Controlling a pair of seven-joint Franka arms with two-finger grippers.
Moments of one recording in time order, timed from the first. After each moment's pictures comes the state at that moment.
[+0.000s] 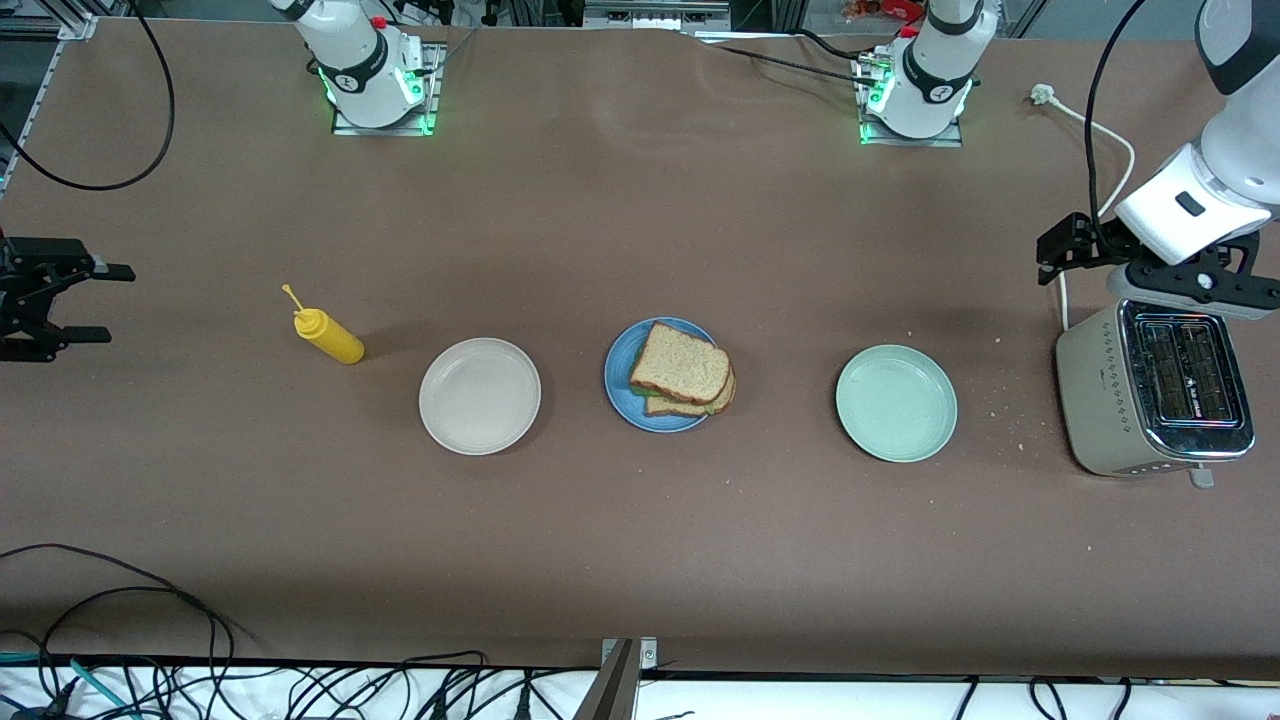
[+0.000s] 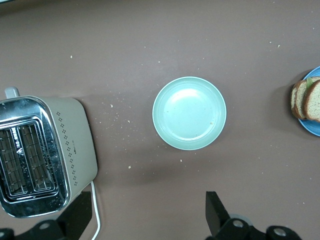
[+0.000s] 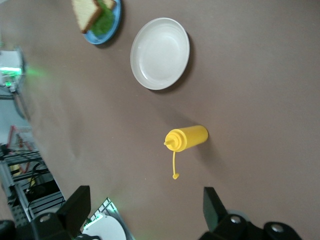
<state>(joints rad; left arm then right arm) -0.04 0.01 -0.03 -1.69 0.04 1.71 0.12 -0.03 0.56 -0.37 -1.03 0.53 1.12 -0.98</state>
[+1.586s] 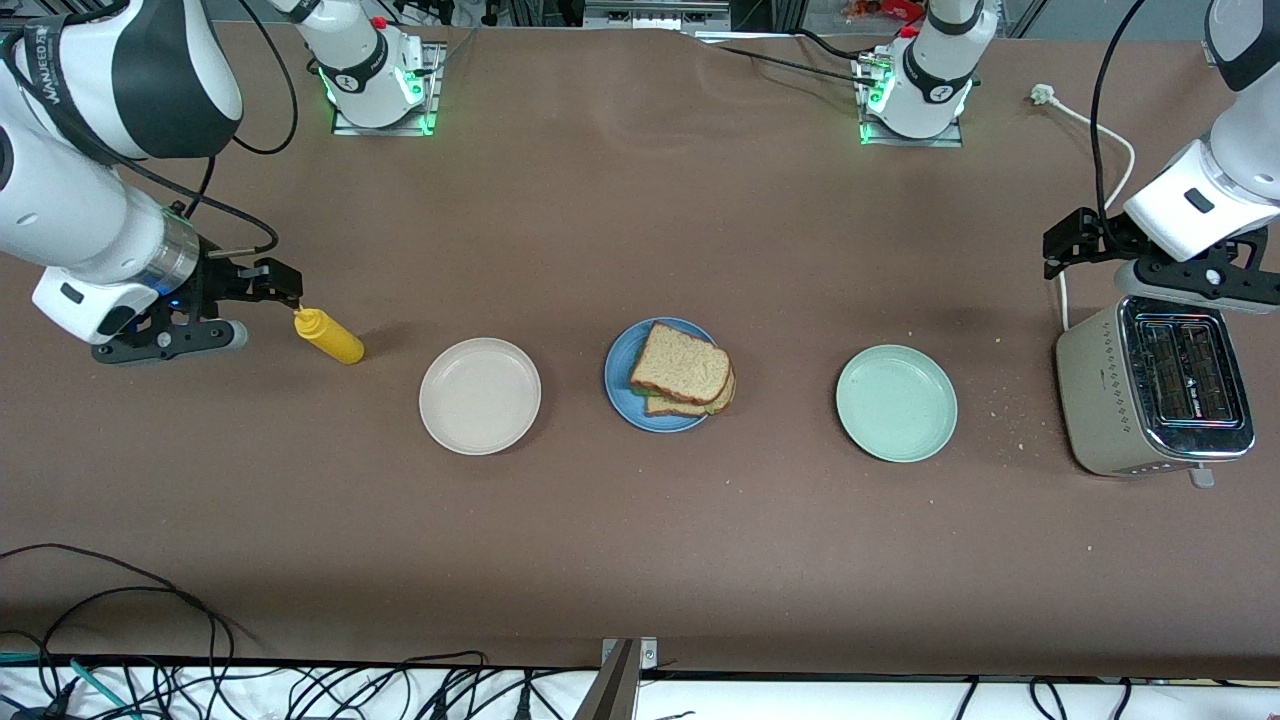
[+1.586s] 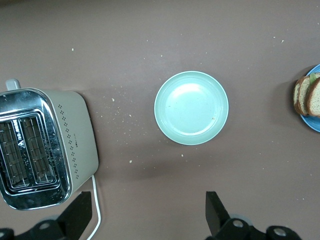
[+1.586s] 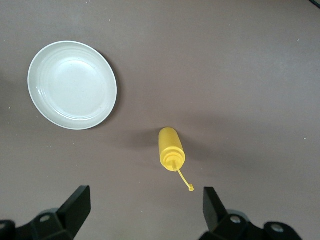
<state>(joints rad) -0.04 0.01 -0.03 -1.69 0.04 1.68 0.12 -0.02 0.20 0.20 -1.59 -0.09 1.66 0.00</state>
